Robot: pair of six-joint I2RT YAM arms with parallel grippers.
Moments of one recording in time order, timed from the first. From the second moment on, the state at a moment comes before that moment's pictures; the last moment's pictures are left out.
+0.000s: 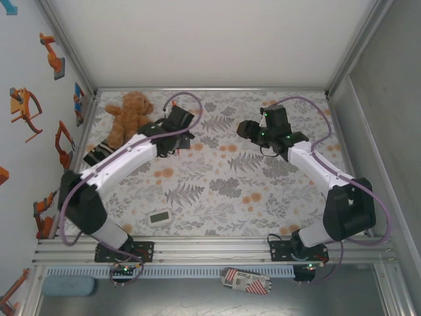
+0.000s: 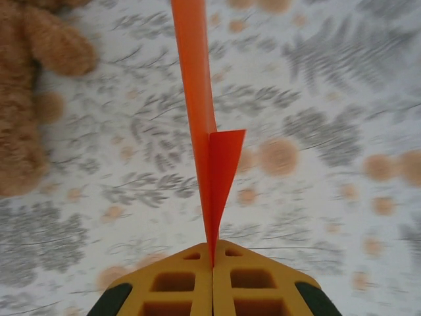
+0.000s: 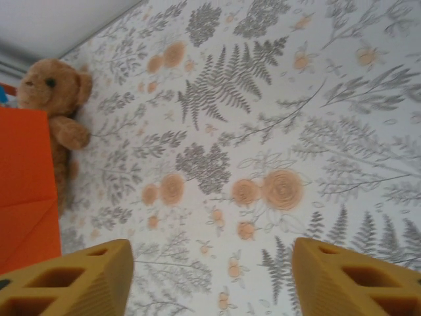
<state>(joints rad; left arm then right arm) -0.72 1.62 1.39 -0.84 -0.46 -0.54 0.37 1.47 1.08 -0.32 -0.22 0.65</state>
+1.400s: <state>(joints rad) -0.46 1.43 1.03 -0.58 0.01 -0.70 0.68 1.88 1.29 -0.28 -0.28 0.71</state>
